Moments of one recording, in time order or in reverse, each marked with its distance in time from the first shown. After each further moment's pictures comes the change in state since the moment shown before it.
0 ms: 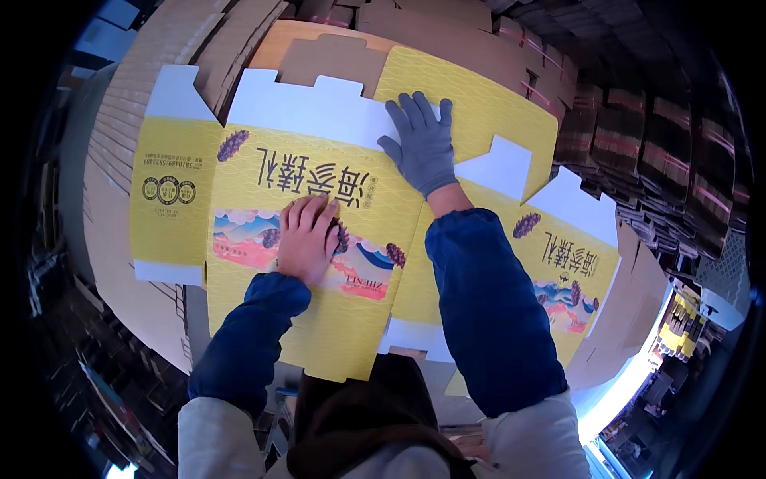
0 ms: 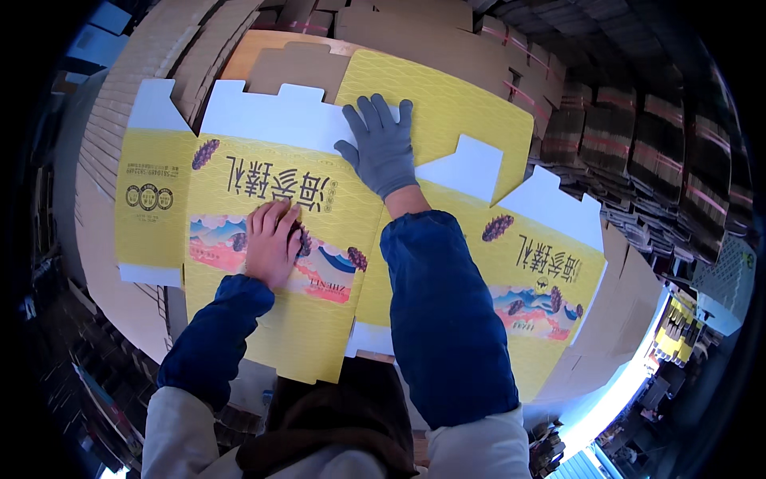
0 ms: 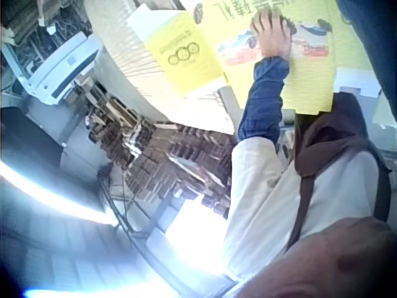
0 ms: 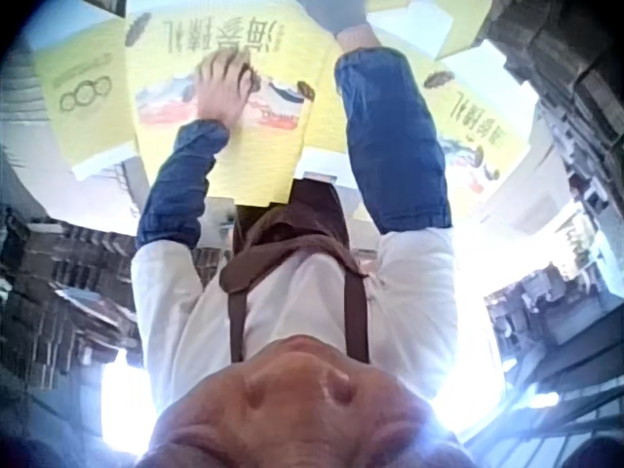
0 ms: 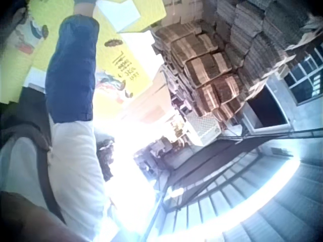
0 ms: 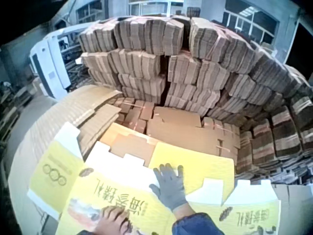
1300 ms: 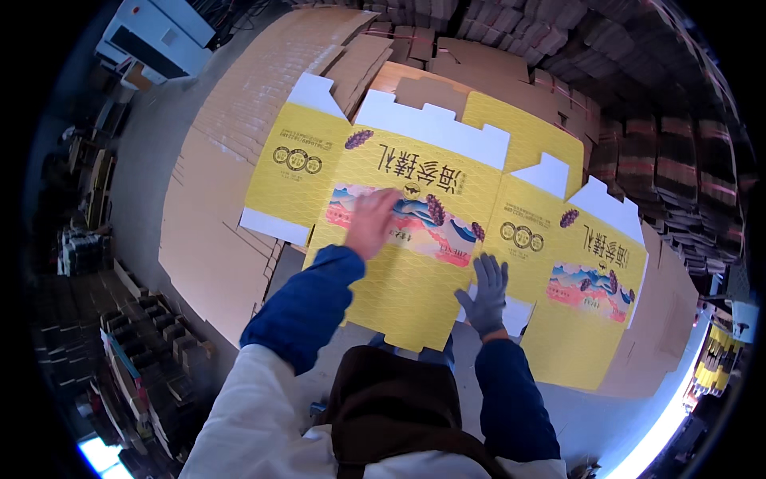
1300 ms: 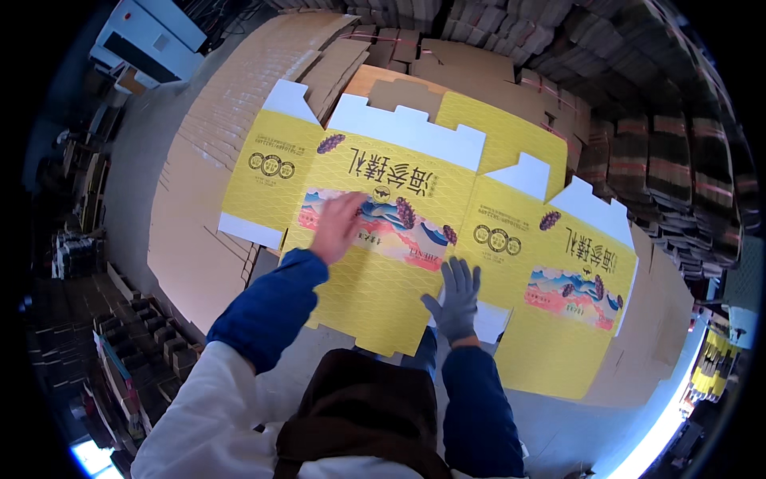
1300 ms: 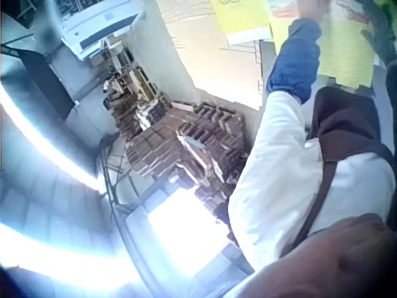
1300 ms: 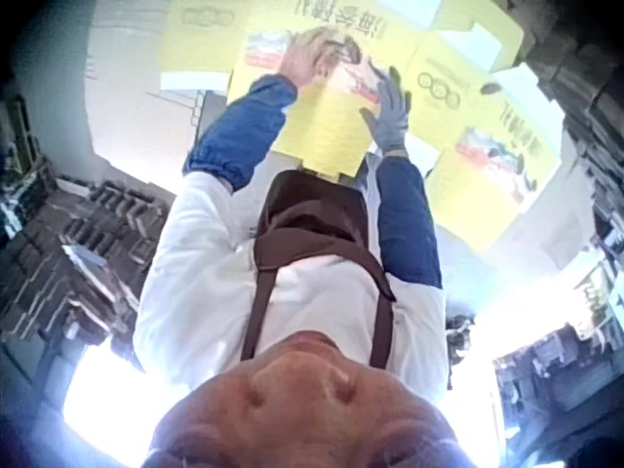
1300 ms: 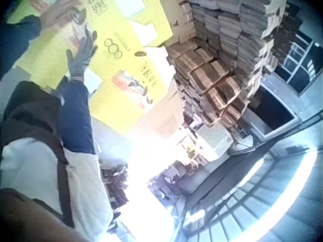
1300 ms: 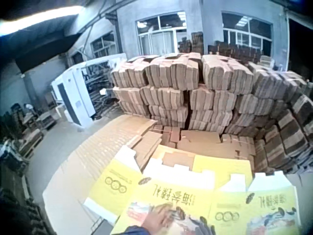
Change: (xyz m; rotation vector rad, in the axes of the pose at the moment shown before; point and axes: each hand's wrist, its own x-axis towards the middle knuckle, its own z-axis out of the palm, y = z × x) left_hand -0.061 -0.045 -0.077 -0.256 0.141 0.124; right_hand -0.261 -0.175 -0.111 0.421 -0.007 0.256
